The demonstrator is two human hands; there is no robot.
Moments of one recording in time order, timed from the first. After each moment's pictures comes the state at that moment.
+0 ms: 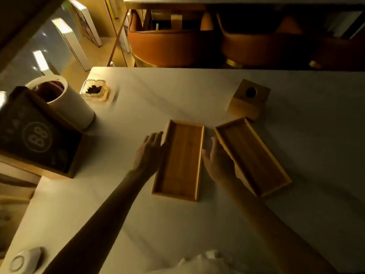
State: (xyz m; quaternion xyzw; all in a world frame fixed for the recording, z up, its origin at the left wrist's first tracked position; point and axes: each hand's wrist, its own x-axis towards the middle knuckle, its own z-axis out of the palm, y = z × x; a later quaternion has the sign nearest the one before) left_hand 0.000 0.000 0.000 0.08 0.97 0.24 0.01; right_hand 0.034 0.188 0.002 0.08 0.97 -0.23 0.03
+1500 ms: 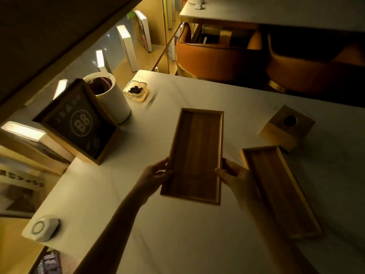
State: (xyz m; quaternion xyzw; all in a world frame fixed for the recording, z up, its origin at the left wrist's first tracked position) left_hand 0.055 -0.028 0.022 -0.14 0.71 0.67 0.16; right_hand 0.023 0.196 0.006 0.12 0.75 -0.64 0.11
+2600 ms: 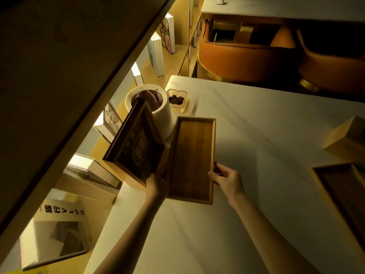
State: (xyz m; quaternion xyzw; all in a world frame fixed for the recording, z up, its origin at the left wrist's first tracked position) left_hand -0.001 -0.208 -0.017 -0.27 0.86 0.42 0.07; right_hand -0.037 -0.030 -0.034 0.17 0.74 -0.63 0.18
